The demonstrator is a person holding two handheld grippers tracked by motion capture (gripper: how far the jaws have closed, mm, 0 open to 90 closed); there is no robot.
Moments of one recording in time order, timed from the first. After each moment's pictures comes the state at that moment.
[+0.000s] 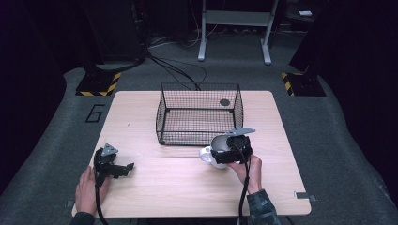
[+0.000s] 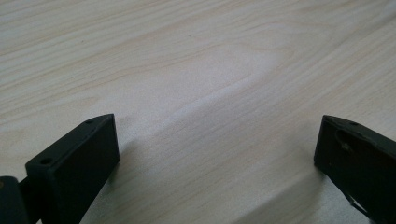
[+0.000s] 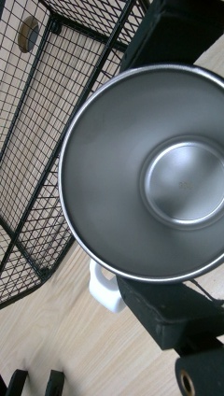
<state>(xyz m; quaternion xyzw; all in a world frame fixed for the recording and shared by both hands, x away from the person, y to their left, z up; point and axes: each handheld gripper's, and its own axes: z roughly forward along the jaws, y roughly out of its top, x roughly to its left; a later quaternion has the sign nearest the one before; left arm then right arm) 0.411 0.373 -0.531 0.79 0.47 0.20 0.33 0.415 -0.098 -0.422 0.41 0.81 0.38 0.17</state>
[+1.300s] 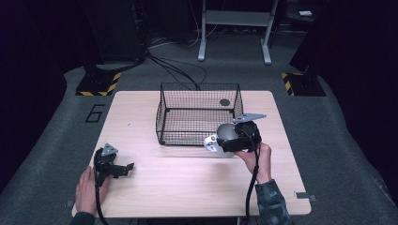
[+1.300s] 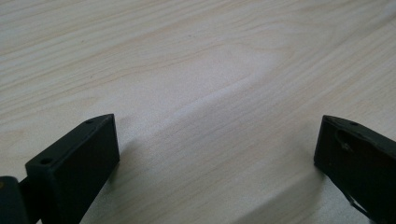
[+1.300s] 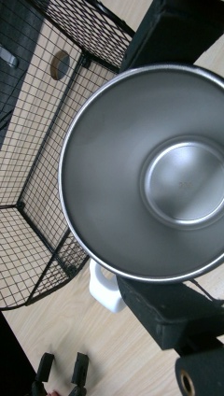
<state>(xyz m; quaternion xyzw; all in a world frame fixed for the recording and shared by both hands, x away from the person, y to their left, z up) 0.411 0.373 -0.531 0.79 0.47 0.20 0.33 0.424 -0.114 -0.370 0.41 0.81 0.39 0.17</state>
